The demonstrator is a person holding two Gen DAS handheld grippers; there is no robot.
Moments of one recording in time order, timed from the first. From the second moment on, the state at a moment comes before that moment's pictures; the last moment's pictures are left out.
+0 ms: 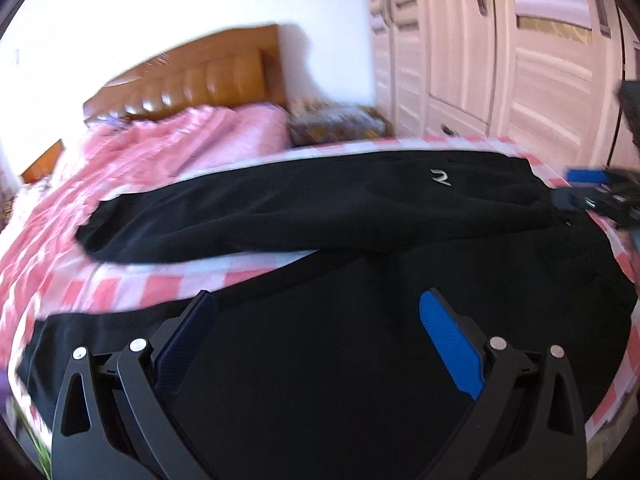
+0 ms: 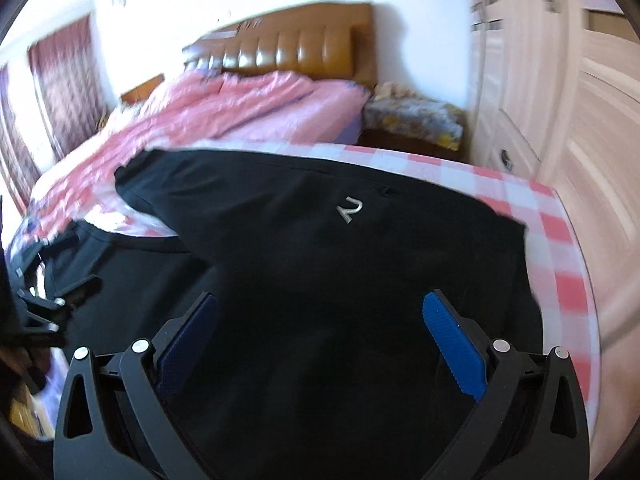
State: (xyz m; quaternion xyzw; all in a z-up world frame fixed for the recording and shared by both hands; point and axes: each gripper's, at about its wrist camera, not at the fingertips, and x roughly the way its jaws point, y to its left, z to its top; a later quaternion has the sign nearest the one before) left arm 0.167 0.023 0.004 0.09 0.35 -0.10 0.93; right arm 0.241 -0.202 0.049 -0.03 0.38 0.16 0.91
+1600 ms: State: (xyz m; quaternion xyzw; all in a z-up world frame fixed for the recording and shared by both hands) left arm 0.484 0.044 0.008 0.26 0.44 -0.42 0.75; right arm 0.352 -0.199 0.064 -0.22 0.33 0.28 0.88
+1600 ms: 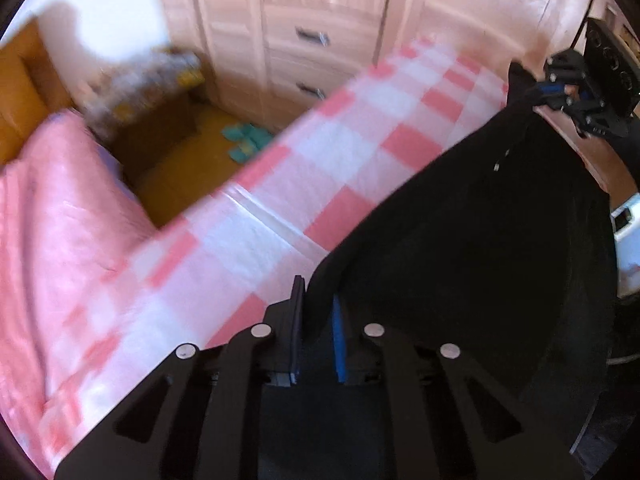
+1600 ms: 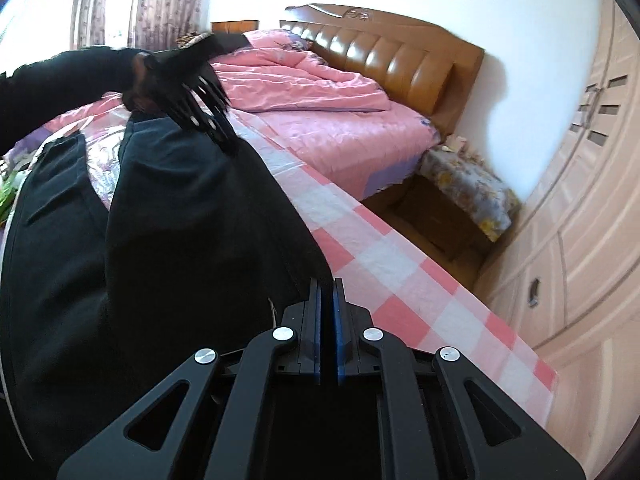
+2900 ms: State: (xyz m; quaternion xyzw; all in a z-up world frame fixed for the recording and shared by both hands) left arm 0.250 0.056 -0.010 0.03 0.57 -0.08 0.82; right arm 0.081 -0.157 -0.005 -0.20 0.30 0.23 0.90
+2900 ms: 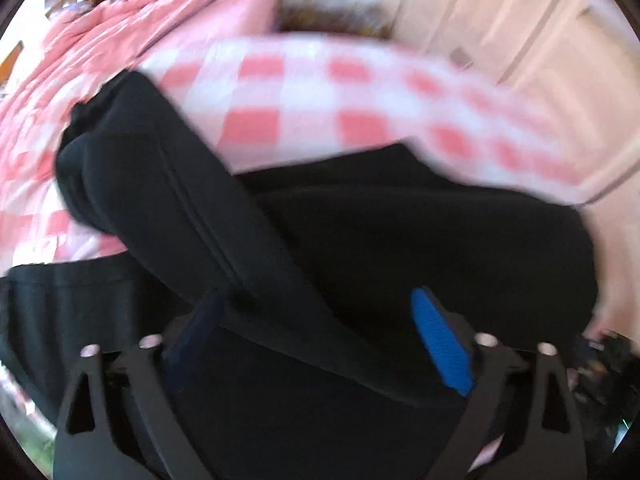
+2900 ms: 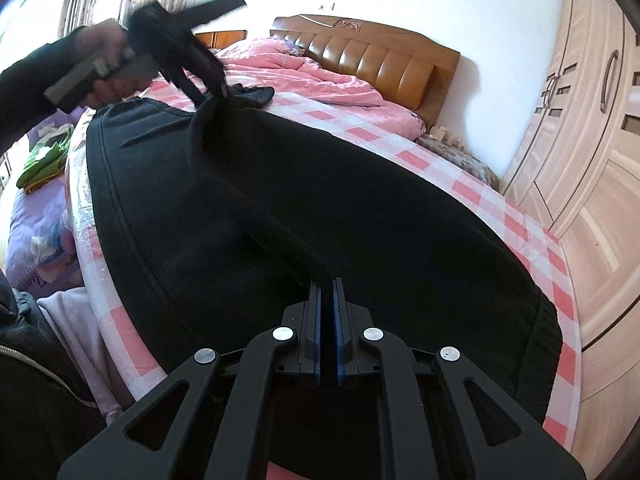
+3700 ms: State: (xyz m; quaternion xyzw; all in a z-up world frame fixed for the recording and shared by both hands) left arm 0.075 0.122 -0.039 -0.09 0.41 -0.07 0.90; right arm 0.027 -0.168 -0.016 -0.17 0.34 0.22 0.90
